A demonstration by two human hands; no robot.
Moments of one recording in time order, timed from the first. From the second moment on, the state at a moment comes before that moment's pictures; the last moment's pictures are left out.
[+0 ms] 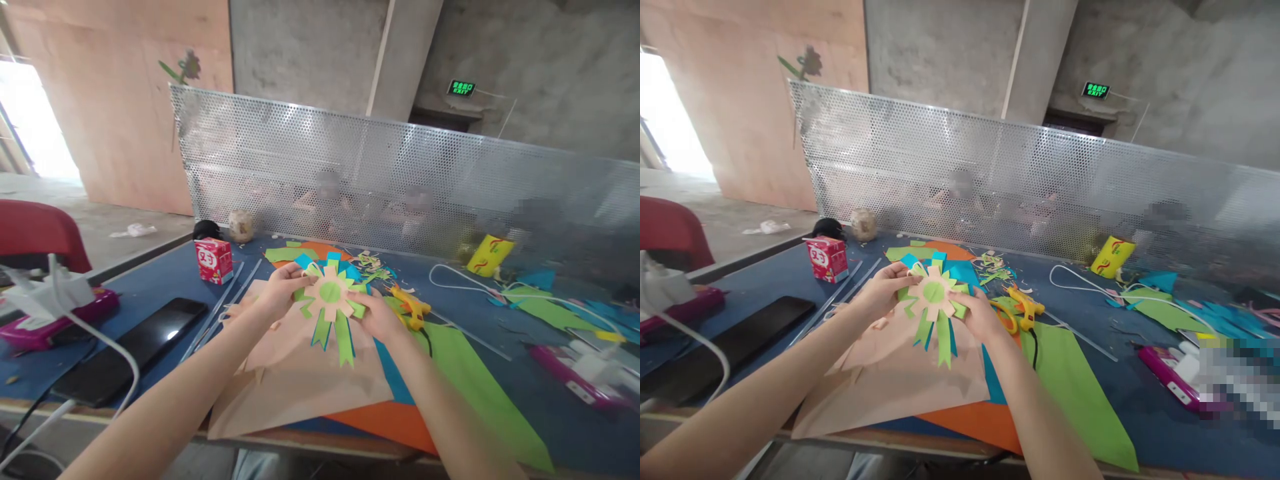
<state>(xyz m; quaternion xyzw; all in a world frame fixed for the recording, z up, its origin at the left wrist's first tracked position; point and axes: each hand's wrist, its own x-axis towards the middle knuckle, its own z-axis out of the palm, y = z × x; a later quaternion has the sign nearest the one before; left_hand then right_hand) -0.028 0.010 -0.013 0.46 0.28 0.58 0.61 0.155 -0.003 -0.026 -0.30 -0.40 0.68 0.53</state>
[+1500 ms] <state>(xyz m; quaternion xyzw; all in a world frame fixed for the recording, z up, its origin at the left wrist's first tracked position) -0.032 0.007 0.000 0.42 0.35 0.60 0.58 0.161 -0.002 -0.027 -0.36 -0.54 0.60 0.46</state>
